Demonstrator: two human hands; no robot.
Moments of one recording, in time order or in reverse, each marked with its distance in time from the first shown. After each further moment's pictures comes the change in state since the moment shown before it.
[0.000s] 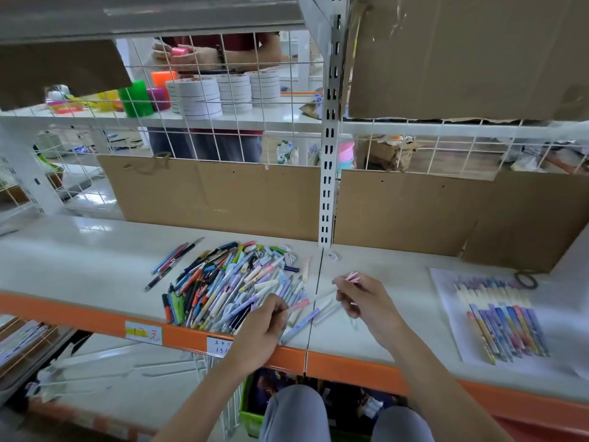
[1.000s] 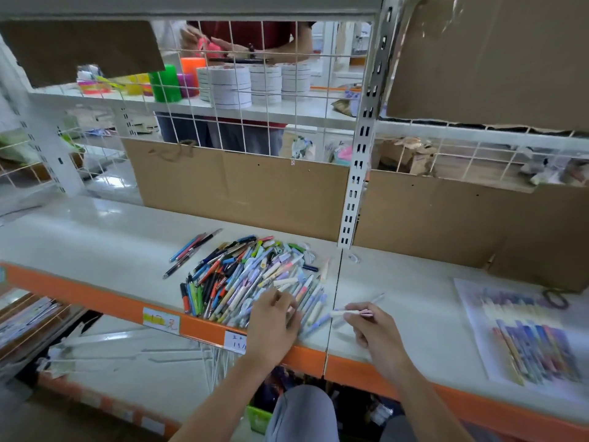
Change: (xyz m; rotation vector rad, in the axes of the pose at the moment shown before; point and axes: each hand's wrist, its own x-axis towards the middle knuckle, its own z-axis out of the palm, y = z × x) left_hand 0.012 -0.033 0.010 0.350 0.331 0.016; right_hand -0.002 0.054 0.018 -0.050 0.114 0.061
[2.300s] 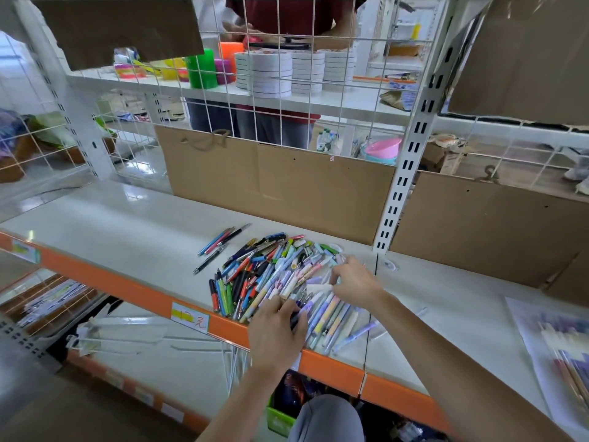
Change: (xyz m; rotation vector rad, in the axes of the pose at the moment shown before) left_hand -0.003 -0.045 0.000 0.109 0.271 -0.052; right_hand 0.106 -0.044 0.091 -1.350 -0.281 -0.186
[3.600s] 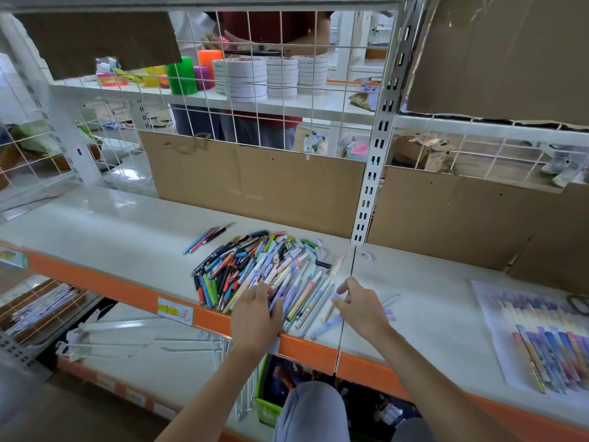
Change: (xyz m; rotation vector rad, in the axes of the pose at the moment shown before) left_hand 0.006 0.012 -0.013 0.035 -0.169 -0.161; right_hand -0.073 0.039 0.029 0.433 0.156 0.172
